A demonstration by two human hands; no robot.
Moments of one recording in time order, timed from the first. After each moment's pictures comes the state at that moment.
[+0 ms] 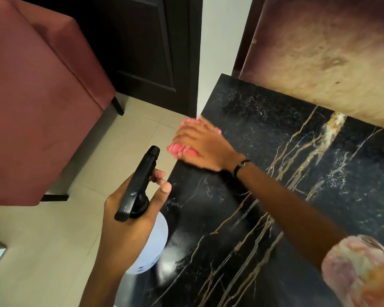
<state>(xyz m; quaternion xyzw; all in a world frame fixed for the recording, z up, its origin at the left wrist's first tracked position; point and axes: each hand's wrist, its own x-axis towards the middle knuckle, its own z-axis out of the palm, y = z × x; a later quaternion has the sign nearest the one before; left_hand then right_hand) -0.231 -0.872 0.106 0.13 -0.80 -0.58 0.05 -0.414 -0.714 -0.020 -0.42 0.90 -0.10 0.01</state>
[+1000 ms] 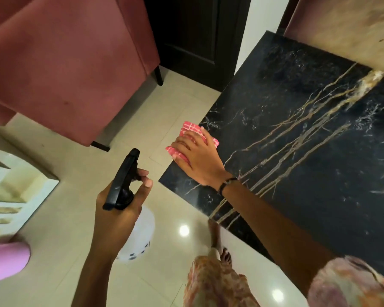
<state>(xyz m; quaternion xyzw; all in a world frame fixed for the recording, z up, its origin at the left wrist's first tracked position) -0.009 -0.930 0.105 0.24 -0.82 -0.51 0.08 -0.167 -0.796 -0.012 -0.39 0.91 -0.16 0.02</state>
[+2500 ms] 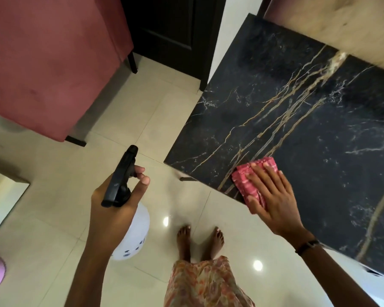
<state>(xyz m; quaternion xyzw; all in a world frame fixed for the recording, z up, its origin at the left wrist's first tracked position) 0.029 -0.979 0.097 0.19 -0.81 -0.56 0.04 -0.009 -0.639 -0.016 -0.20 0.98 -0.07 0.05</state>
